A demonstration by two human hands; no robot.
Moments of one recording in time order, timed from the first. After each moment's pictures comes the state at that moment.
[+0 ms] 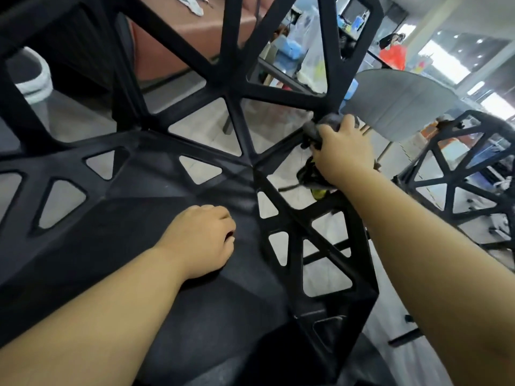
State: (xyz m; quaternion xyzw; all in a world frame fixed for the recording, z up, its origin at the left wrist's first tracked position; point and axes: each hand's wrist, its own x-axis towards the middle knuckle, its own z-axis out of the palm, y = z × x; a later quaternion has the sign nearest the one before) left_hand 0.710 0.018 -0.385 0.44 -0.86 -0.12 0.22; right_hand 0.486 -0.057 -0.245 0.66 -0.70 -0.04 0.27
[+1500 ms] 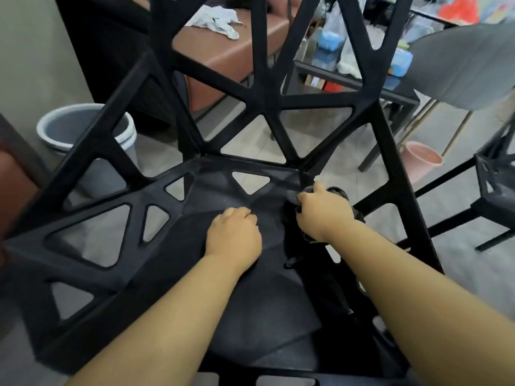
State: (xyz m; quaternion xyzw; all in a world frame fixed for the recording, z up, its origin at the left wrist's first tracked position) left_hand 0.725 0.023 -0.375 0.61 -0.77 -0.11 0.12; right_hand 0.564 0.000 -0.317 0.70 -0.70 -0.13 0.00
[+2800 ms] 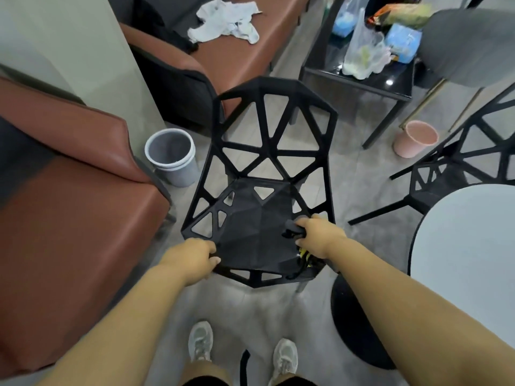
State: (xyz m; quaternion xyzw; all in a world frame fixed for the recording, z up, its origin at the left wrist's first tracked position) left_hand 0.861 0.177 0.025 0.62 -0.71 -0.29 -0.18; right_hand 0.581 0.142 0.019 0.67 -0.66 -0.16 -0.30
